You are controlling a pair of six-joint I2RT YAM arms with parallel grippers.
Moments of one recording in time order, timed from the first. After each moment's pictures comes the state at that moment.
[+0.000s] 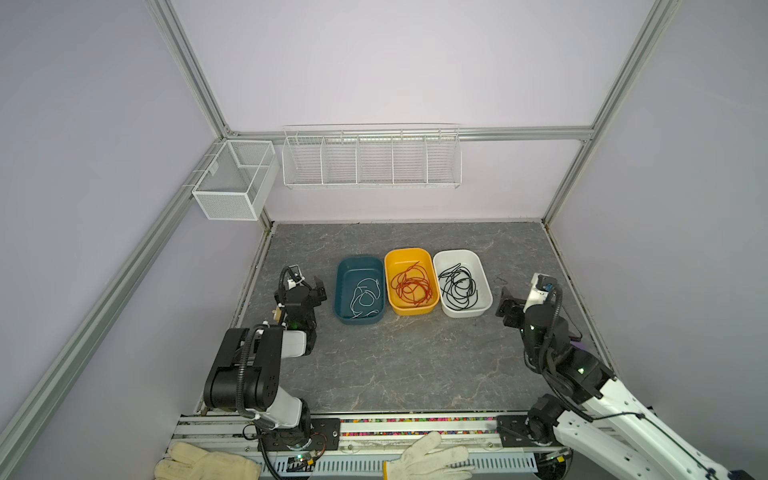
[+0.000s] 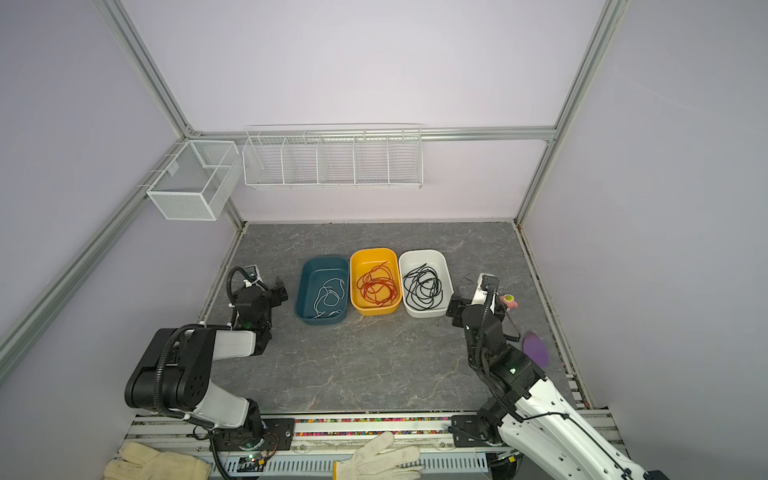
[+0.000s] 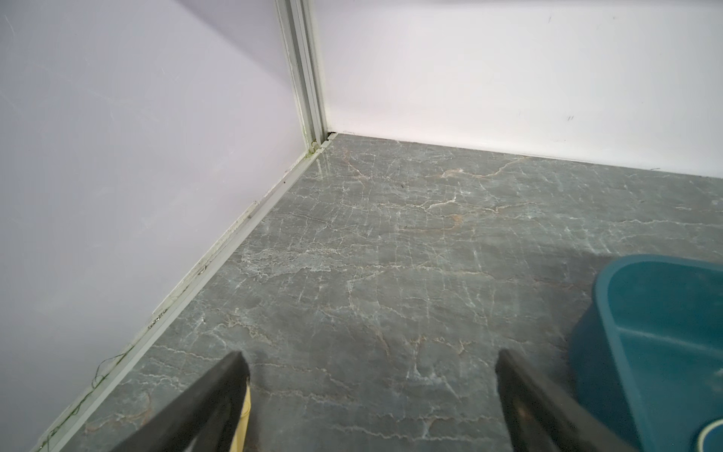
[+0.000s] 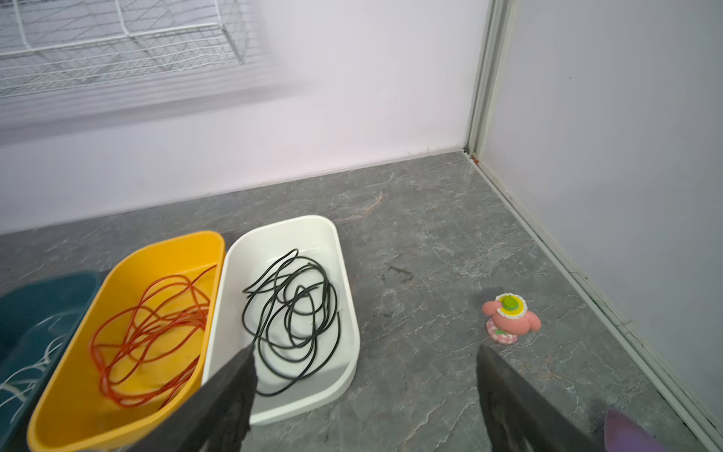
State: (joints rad) left arm -0.08 1.55 0.40 0.88 -0.33 -0.05; right arm 0.63 0.64 0.58 -0.30 0.75 0.37
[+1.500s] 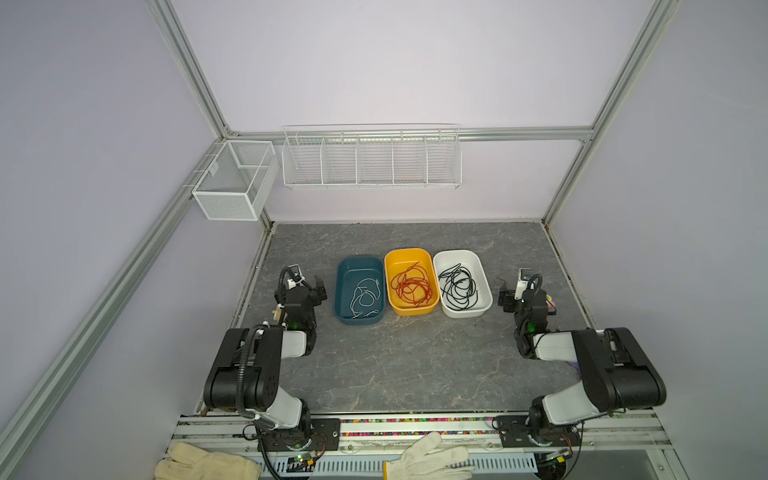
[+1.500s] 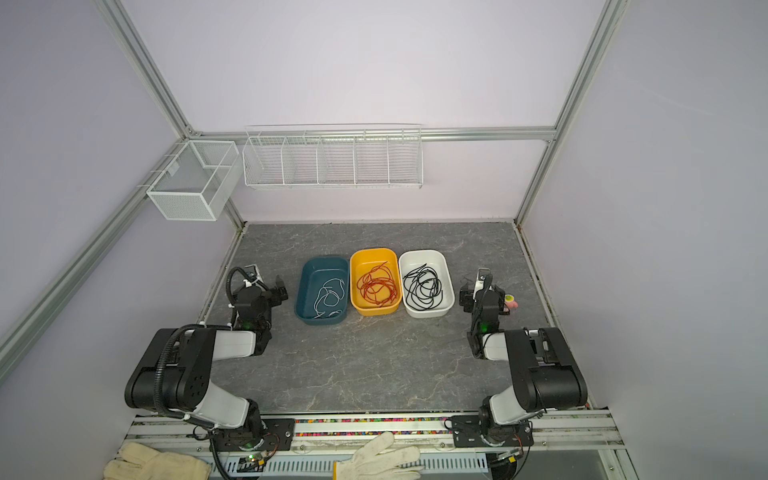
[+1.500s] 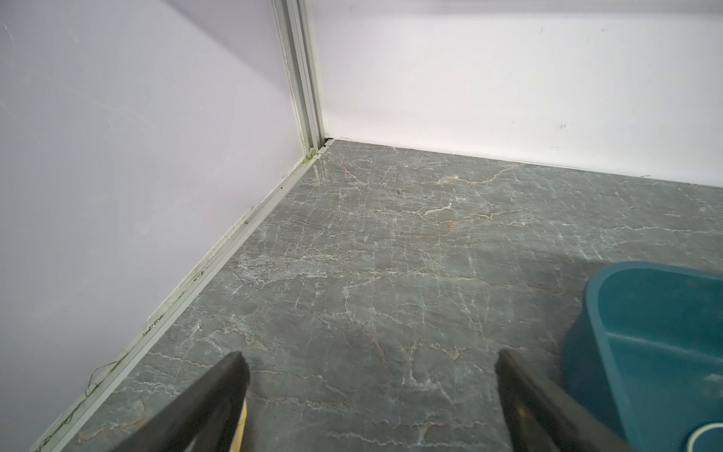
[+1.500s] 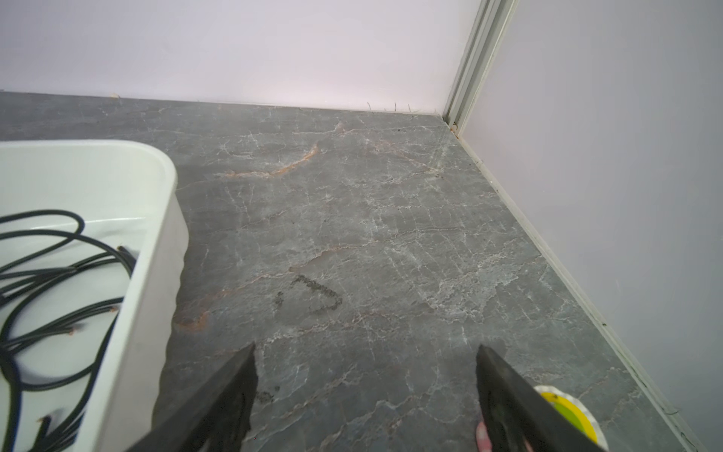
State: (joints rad) left arm -0.08 1.55 0.40 0.89 -0.32 -0.05; right arm 0.08 1.53 0.34 0.84 0.28 -0.02
